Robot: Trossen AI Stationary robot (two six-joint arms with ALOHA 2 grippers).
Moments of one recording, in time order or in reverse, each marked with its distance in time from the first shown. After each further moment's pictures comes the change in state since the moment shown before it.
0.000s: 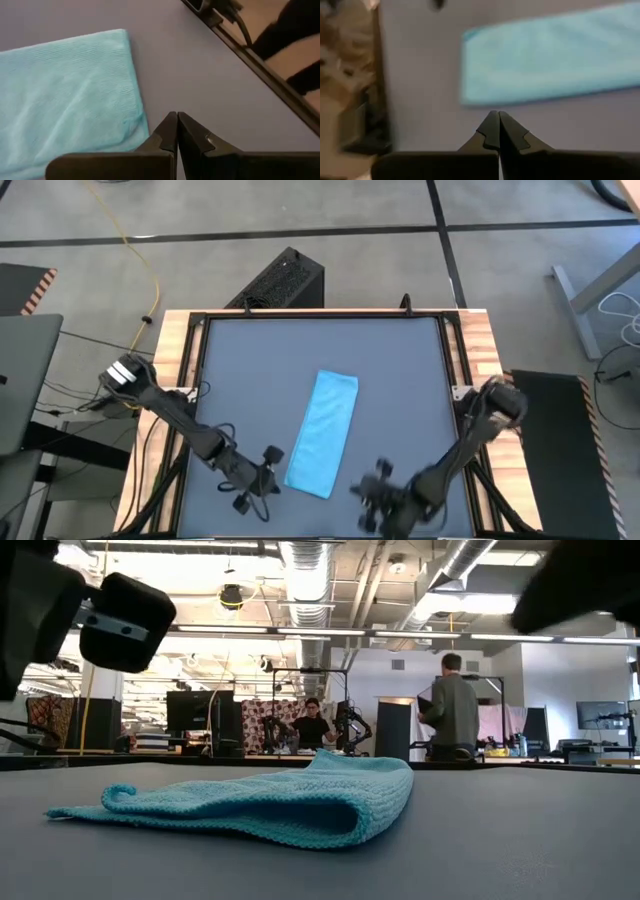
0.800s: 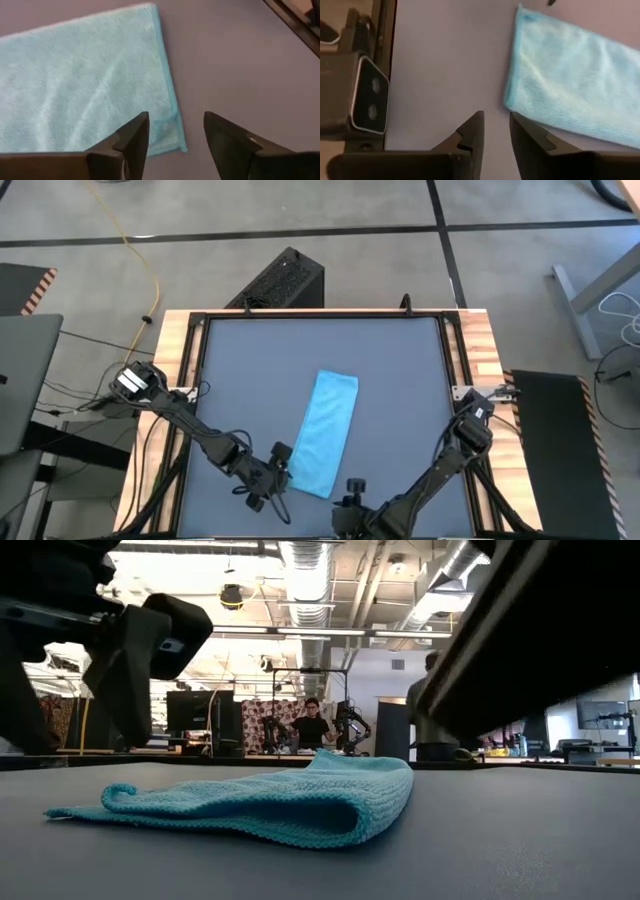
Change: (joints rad) left arm 0.042 0.110 0.149 -0.192 -0.075 0.018; right arm -0.025 0.355 0.468 -0.267 -0.067 -0.374
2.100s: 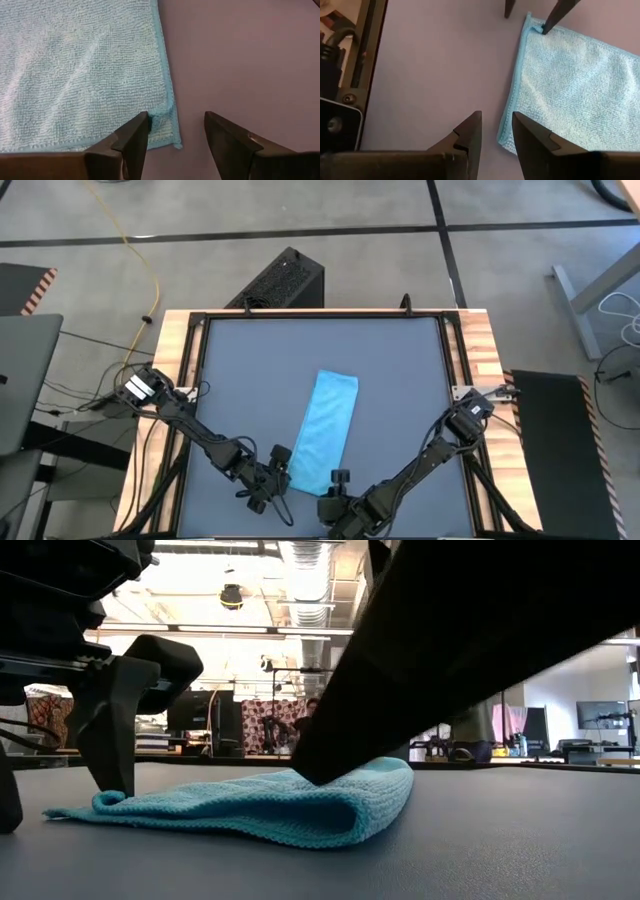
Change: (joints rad) left arm -0.014 0.080 -0.001 0.016 -0.004 -0.068; right arm -0.098 0.001 -0.021 0.120 -0.146 -0.149
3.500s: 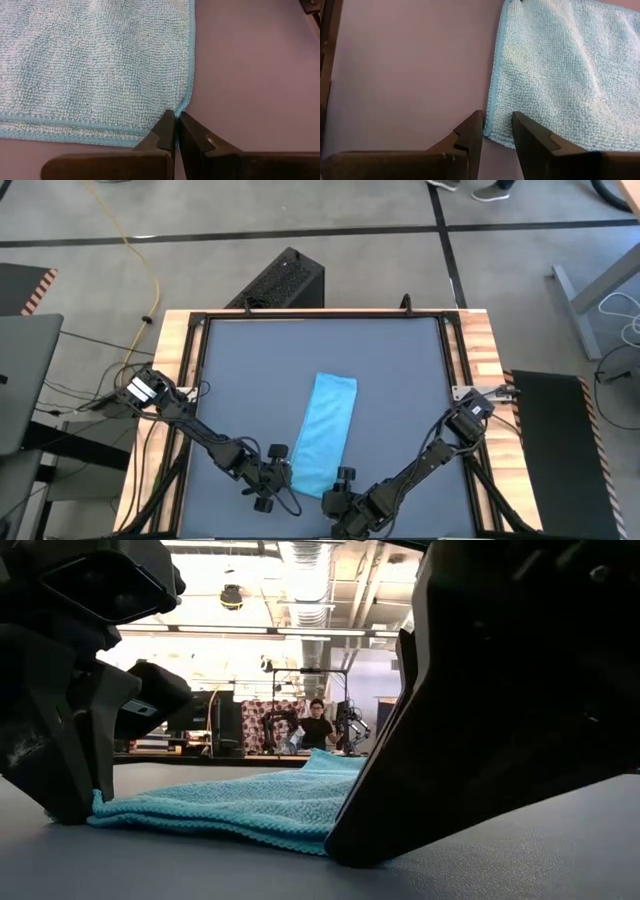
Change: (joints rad) left arm -0.004 0.056 0.002 -0.068 0.066 -0.317; right arm 0.009 0.002 -0.113 0.076 -0.012 0.150
